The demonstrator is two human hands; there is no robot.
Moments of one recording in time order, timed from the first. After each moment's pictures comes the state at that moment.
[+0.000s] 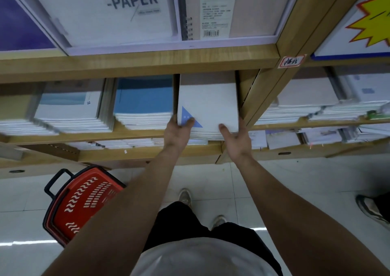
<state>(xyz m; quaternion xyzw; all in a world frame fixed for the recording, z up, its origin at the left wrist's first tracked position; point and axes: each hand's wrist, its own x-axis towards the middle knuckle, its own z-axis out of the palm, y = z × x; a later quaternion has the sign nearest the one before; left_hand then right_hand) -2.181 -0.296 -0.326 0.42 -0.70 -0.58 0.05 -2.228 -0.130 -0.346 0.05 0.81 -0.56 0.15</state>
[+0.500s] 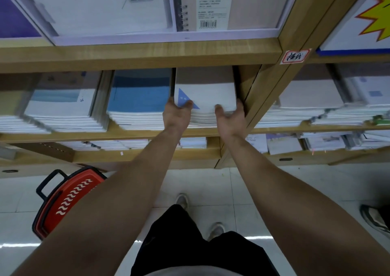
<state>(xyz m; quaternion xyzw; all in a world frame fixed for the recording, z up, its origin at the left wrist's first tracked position) -2.234 -0.307 -0.329 0.43 -0.70 -0.56 0.11 -2.275 -0.167 -0.345 0.05 0.84 -0.53 0.09</state>
